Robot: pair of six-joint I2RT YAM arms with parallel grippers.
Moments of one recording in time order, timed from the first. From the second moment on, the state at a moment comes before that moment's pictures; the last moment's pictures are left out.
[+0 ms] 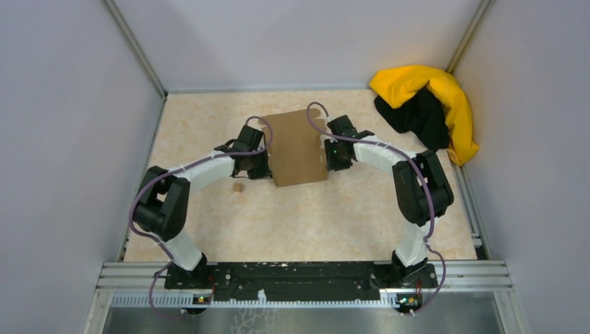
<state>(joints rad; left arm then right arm) -0.49 1.70 1.04 -0.32 0.07 -0.58 0.46 1.81 1.21 -0.46 -0.04 0.32</state>
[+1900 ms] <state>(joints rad) -0.61 1.80 1.09 -0.30 0.00 -0.64 0.63 1.88 1.24 -0.46 0.11 0.40</state>
